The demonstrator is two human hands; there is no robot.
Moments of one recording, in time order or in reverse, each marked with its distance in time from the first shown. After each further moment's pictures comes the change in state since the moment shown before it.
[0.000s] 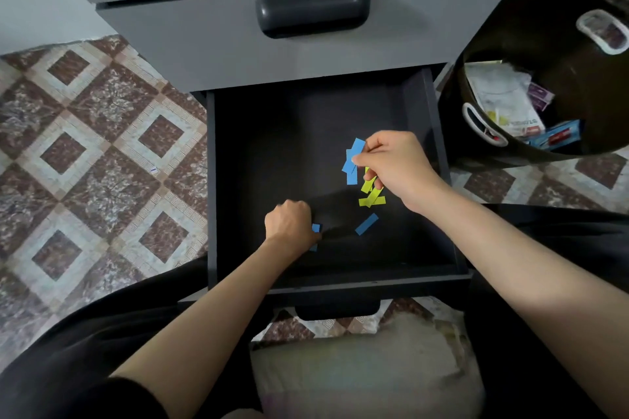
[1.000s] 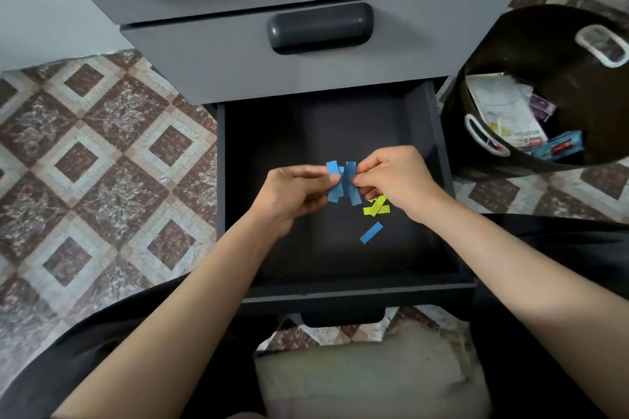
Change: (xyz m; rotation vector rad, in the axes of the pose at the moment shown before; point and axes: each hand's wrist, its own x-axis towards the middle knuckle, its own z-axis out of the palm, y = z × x) left_hand -0.033 0.004 -0.080 -1.478 -0.078 -0.030; right_hand -0.009 -0.004 -0.001 -0.036 -0.063 -0.031
